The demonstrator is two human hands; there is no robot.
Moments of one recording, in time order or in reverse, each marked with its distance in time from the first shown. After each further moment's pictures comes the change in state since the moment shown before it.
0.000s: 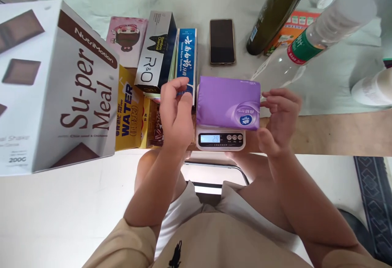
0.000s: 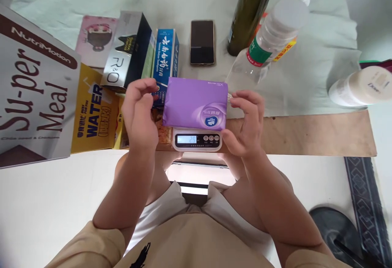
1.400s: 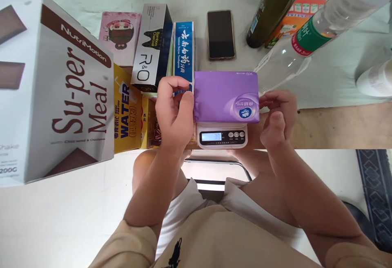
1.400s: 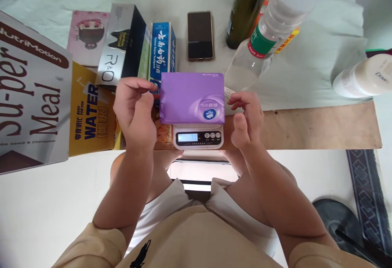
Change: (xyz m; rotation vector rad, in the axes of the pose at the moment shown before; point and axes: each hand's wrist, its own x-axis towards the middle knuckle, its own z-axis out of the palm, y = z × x) left_hand 0.010 0.004 -0.005 -0.114 -0.074 0.100; right_hand -0.008 0.007 0.012 0.132 0.115 0.046
